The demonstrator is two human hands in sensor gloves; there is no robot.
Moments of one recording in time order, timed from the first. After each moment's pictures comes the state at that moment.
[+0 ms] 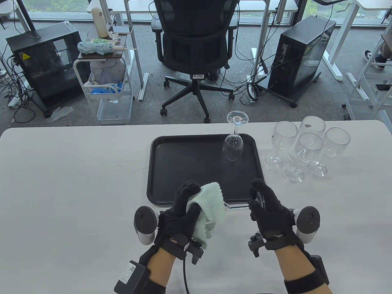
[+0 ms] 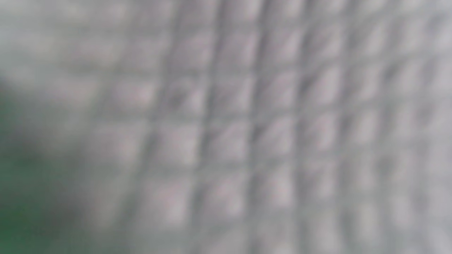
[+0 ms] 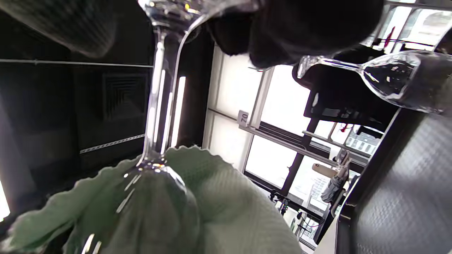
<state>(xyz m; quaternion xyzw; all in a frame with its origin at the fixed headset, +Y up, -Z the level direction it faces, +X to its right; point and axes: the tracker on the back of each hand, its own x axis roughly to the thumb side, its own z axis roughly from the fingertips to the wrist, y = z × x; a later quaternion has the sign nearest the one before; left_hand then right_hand) -0.117 -0.704 -0.320 0.13 -0.29 0.62 0.72 0.206 -0.709 -0.330 0.19 -0.11 0.74 0.64</state>
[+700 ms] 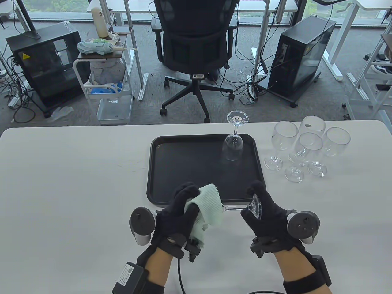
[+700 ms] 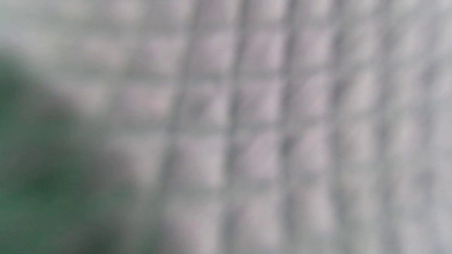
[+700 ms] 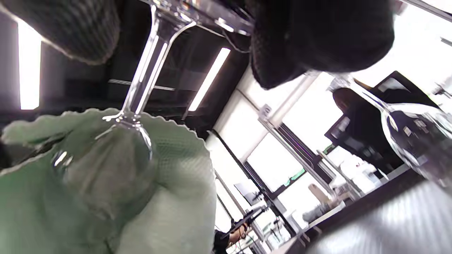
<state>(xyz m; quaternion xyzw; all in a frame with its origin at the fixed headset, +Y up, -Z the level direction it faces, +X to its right) -0.128 -0.704 -0.322 0.10 -0.26 0.64 0.72 0.201 -0.696 -0.316 0.31 -0.25 0.82 0.41</state>
